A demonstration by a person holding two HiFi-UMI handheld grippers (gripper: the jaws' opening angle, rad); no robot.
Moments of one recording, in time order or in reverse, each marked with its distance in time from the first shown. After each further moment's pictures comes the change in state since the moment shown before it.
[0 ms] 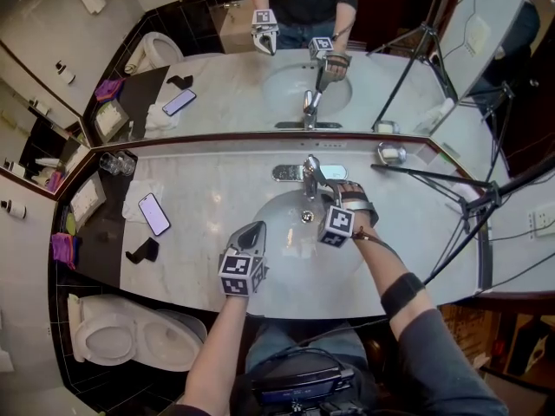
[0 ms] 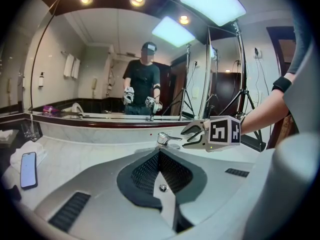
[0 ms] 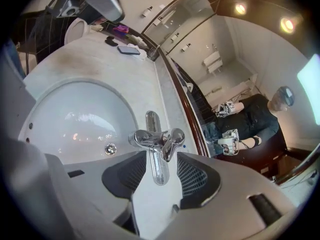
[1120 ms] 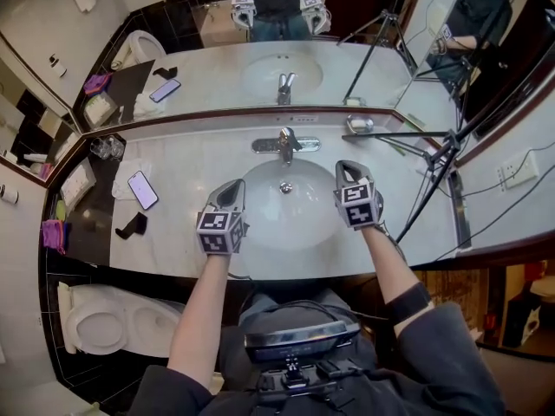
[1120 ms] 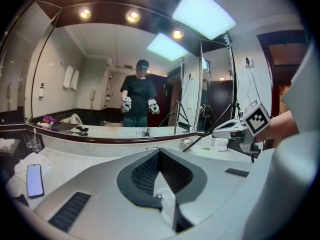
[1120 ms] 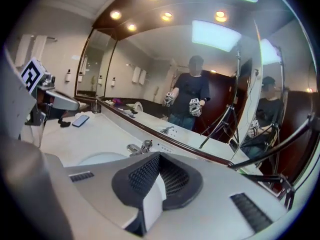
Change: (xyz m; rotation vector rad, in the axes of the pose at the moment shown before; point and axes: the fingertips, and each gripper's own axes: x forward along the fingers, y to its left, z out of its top) left arm -0.053 -0.024 0.049 0.023 -0.114 -0.022; right arm -0.194 -0.044 -0.050 0.884 -0.211 -0.199
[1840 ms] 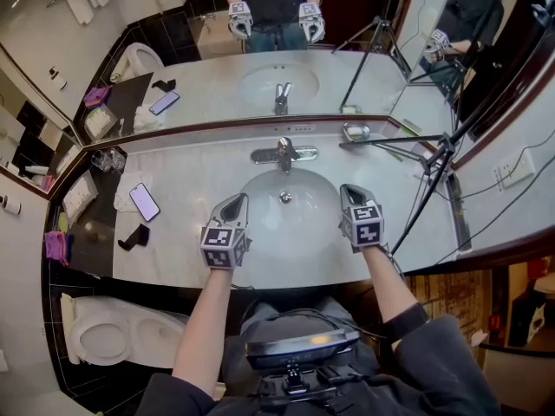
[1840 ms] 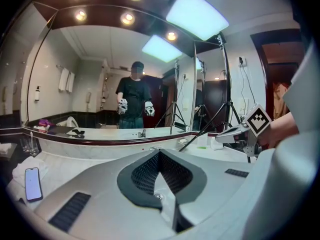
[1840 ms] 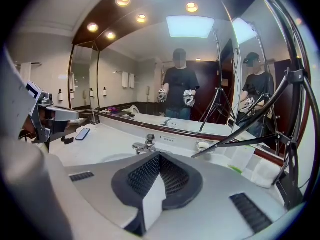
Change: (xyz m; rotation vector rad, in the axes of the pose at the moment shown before) left arm -0.010 -0.015 -0.001 0.037 -0.006 -0.029; right arm -0.025 0.003 -0.050 0.226 0.026 0.024
